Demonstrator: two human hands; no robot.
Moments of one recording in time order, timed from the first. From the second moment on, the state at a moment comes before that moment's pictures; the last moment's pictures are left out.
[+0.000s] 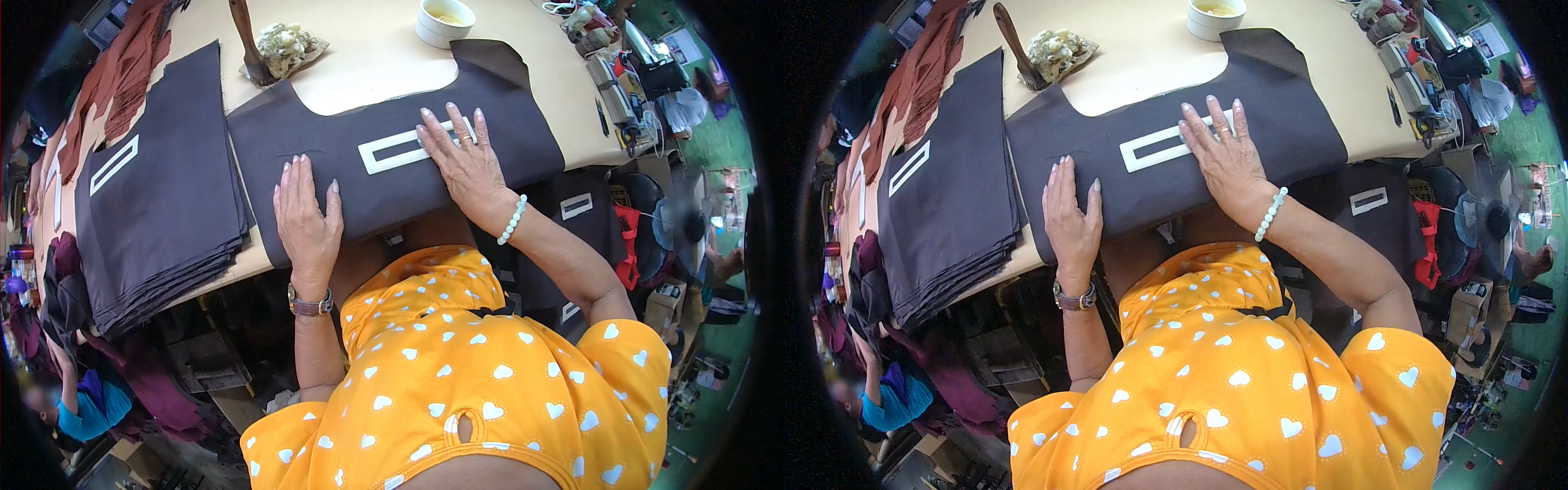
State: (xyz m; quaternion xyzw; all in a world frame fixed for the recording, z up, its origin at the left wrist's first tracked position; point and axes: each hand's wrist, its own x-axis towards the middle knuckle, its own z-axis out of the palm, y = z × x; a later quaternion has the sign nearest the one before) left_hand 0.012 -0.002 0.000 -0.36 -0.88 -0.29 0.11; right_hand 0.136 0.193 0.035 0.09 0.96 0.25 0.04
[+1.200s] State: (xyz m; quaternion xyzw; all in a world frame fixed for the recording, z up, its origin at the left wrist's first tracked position) left_hand 0.003 -0.007 0.003 -0.31 -0.90 -0.26 0.17; right_hand 0.145 0.273 0.039 0.11 0.90 -0.34 -0.27
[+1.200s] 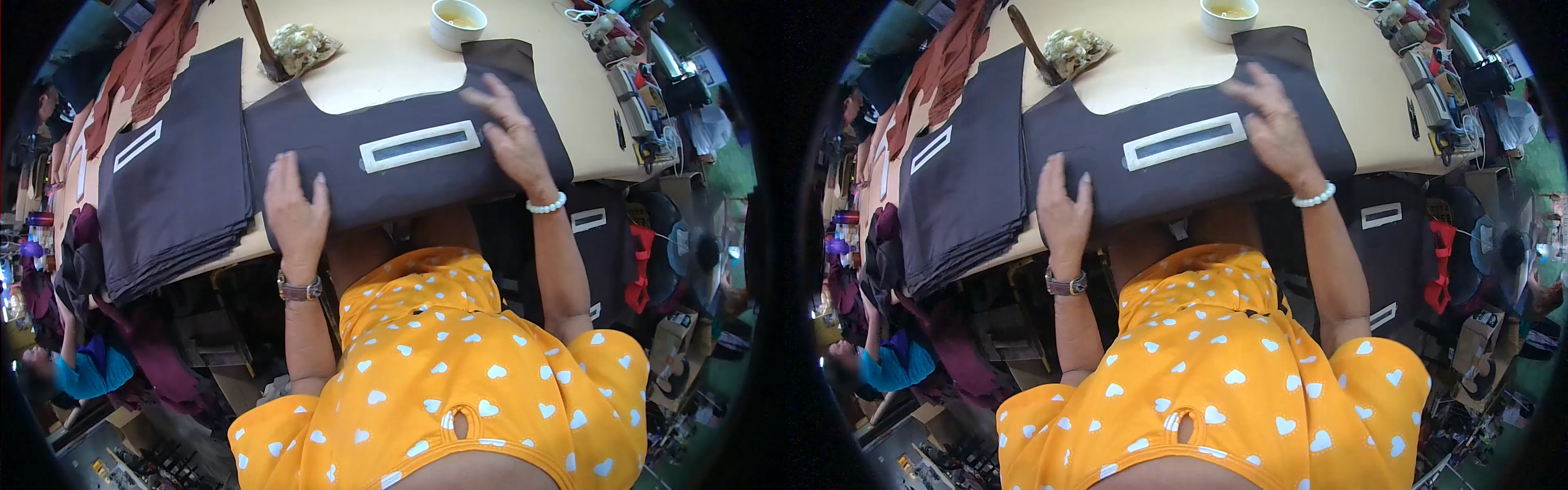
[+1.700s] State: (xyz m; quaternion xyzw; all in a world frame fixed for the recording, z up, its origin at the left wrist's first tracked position) left_hand -0.026 -0.006 0.032 -0.12 -0.89 -0.44 0.08; right_hand 0.154 0.358 0.015 0.44 0.79 -0.29 -0.32
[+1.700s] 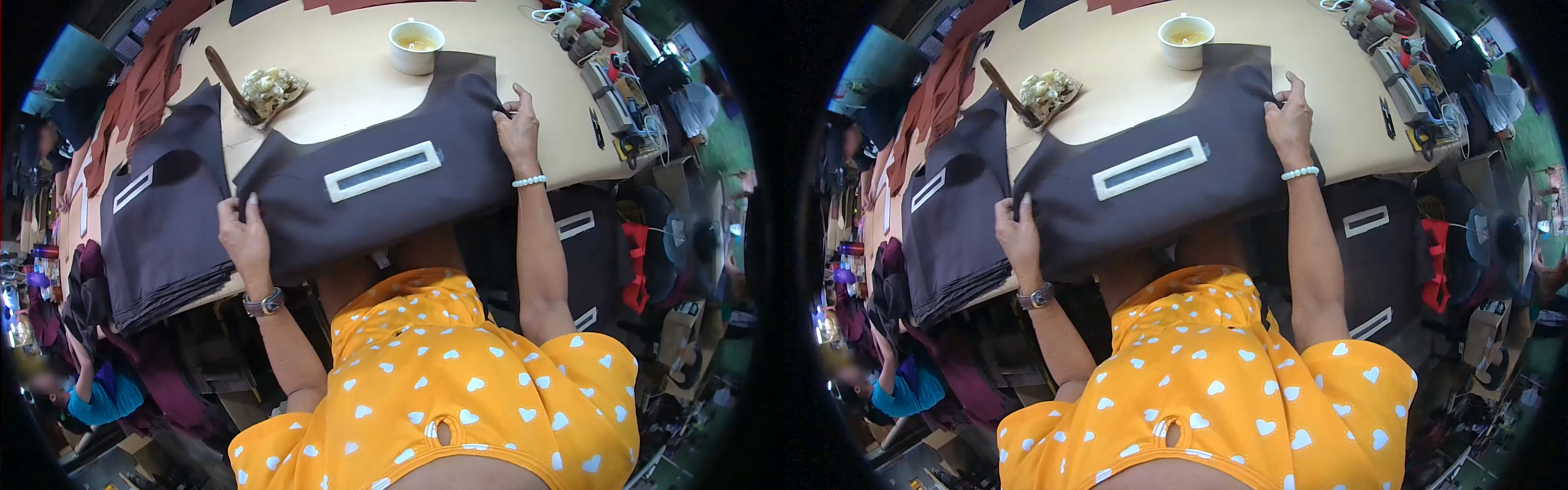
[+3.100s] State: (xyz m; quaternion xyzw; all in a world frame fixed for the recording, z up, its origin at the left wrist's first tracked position) left_hand 0.286 0.146 -0.075 -0.71 -0.51 -0.15 -0.45; right_hand 0.687 0.412 -0.054 0.76 0.62 0.16 -0.09
